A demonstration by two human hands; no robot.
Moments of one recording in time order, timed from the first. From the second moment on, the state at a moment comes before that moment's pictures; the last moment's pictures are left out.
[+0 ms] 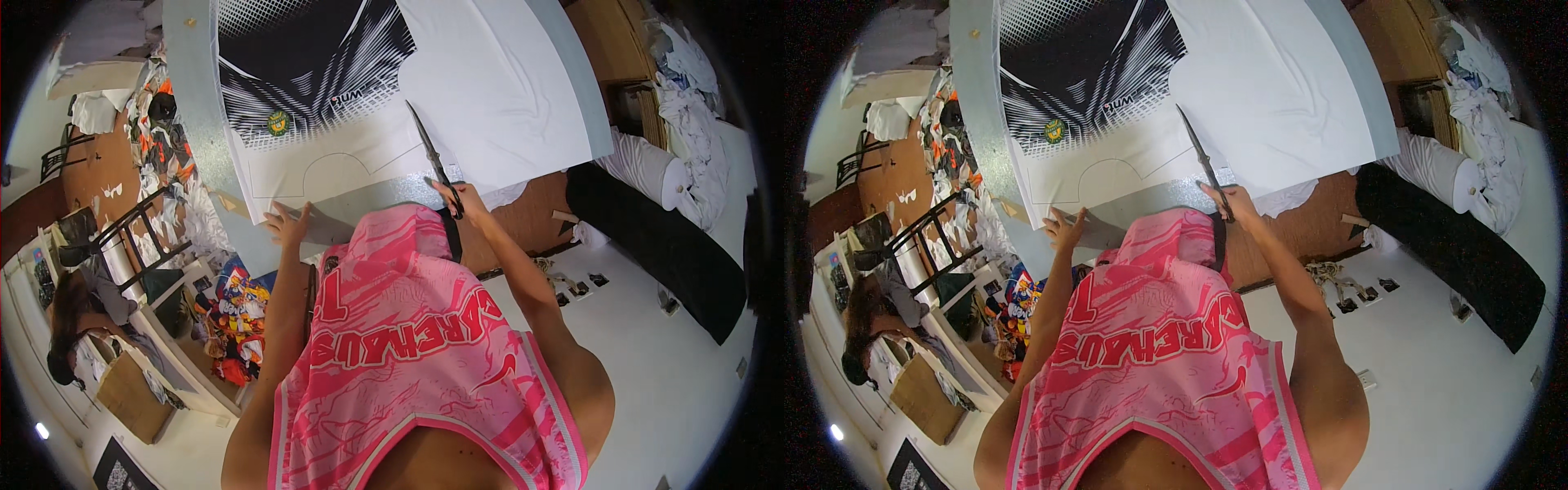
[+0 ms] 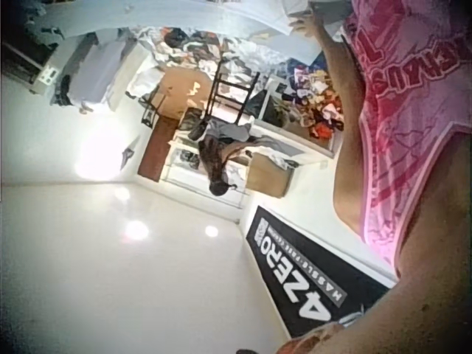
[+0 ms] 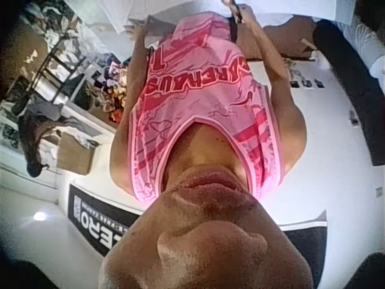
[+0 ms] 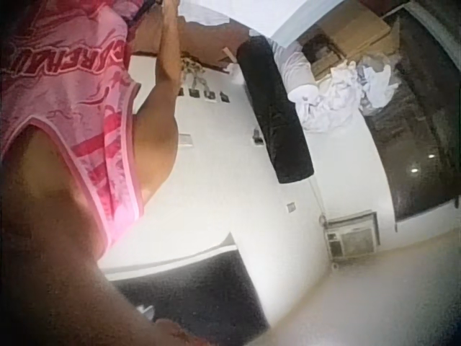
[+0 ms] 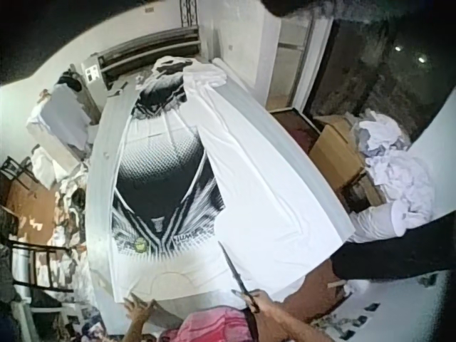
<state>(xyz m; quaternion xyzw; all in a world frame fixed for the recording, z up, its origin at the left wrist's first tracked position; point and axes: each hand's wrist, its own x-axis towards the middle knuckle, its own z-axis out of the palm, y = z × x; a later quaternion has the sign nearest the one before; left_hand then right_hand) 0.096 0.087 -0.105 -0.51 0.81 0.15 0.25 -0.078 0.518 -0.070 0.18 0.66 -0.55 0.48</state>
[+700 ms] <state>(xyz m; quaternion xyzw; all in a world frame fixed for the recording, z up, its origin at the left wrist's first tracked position) 0.098 0.092 -0.108 -0.51 0.81 0.18 0.23 -0.093 0.469 -0.056 0.25 0.61 -0.59 0.47</state>
